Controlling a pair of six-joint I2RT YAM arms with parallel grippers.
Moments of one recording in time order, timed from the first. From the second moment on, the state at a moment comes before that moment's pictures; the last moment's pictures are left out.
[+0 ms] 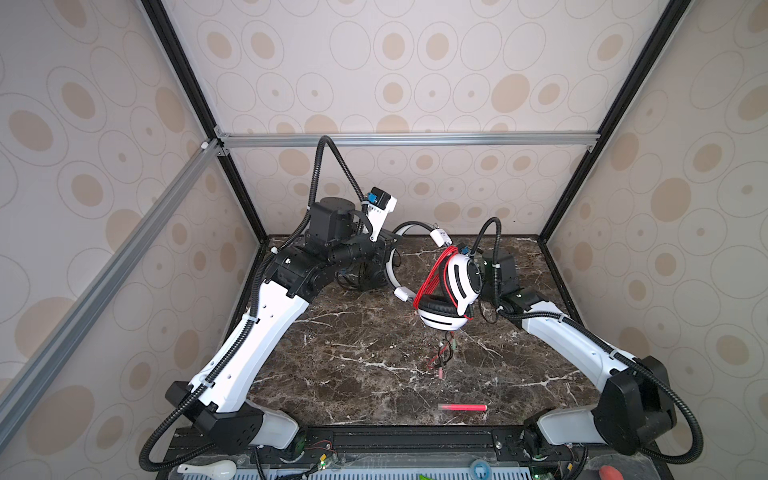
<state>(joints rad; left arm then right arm) -0.57 1.43 1.79 -0.72 0.28 -0.06 0.40 1.37 1.01 -0.15 -0.34 -0.08</state>
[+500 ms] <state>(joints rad) -0.57 1.49 1.88 -0.69 0.32 -0.15 0.39 1.20 0.86 -0.01 -0.59 0.08</state>
